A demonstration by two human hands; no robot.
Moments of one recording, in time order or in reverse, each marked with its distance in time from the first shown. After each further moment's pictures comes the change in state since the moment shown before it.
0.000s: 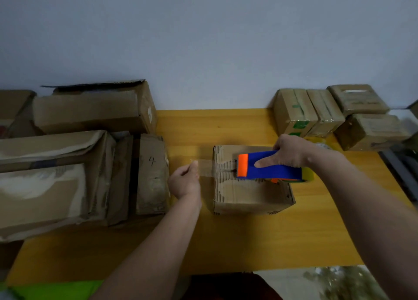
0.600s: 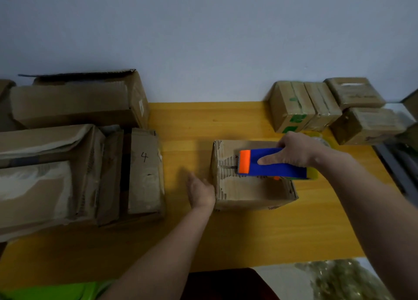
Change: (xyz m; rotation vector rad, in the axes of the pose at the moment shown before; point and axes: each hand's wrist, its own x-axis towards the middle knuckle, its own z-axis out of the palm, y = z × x) left_hand -0.002 -0.052 0.014 0.719 -0.277 0.075; right_hand 0.002 0.015 0.006 0.039 0.036 -0.004
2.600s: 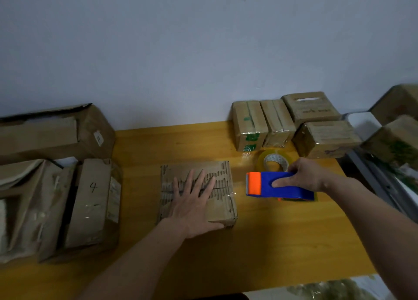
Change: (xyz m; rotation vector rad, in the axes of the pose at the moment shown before) left_hand -0.040 0.063 0.072 1.188 -0.211 0.858; right_hand -0.008 0.191 -0.044 0.222 -0.027 0.066
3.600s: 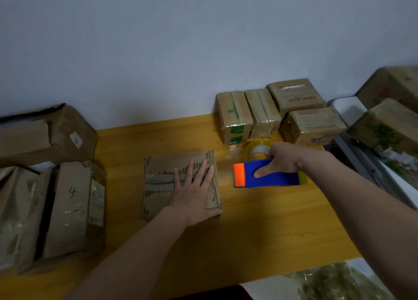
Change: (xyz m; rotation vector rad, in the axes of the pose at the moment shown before) left_hand 0.035 0.034 -0.009 0.024 -0.048 0.046; right_hand 0.009 -0.020 -0.022 -0.252 -0.153 0.015
